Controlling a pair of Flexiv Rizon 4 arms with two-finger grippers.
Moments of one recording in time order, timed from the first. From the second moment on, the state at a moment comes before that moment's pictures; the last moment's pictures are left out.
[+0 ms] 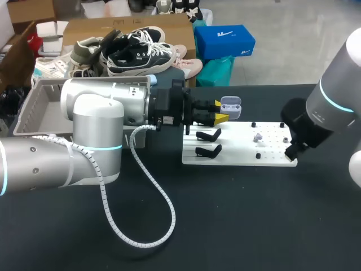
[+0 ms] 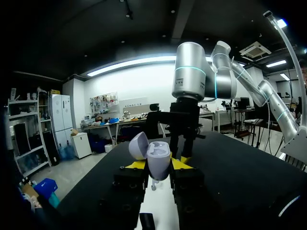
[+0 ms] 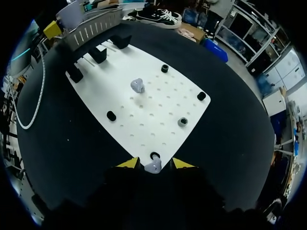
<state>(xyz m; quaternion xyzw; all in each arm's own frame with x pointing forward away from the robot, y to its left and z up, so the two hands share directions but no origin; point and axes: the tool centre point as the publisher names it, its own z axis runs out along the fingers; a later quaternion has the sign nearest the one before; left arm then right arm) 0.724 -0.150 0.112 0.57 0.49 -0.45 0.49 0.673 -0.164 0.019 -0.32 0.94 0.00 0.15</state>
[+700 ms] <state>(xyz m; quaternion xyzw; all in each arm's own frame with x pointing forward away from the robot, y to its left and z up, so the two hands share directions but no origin) 0.724 -0.150 0.112 0.57 0.49 -0.45 0.49 0.673 -0.164 0.015 -0.31 0.94 0.00 0.14</state>
